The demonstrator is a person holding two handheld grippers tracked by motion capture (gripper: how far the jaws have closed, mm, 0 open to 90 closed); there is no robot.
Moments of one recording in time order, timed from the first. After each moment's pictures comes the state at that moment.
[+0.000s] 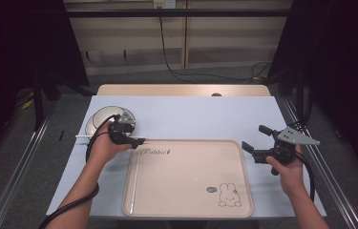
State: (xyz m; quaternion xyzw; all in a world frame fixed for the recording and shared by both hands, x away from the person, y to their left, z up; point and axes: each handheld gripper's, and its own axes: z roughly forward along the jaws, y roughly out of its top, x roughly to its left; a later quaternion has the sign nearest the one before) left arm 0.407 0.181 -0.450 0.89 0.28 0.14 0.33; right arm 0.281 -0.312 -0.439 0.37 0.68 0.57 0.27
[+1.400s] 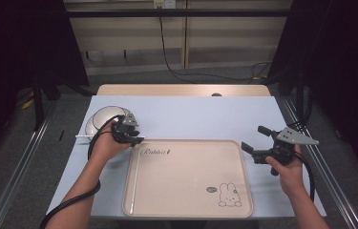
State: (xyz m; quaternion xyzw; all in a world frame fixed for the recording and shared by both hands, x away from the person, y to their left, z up) left arm 0.414 0.177 -0.454 0.91 0.24 0.13 0.30; right arm 0.282 -0.312 -0.441 0.37 0.69 0.57 0.26
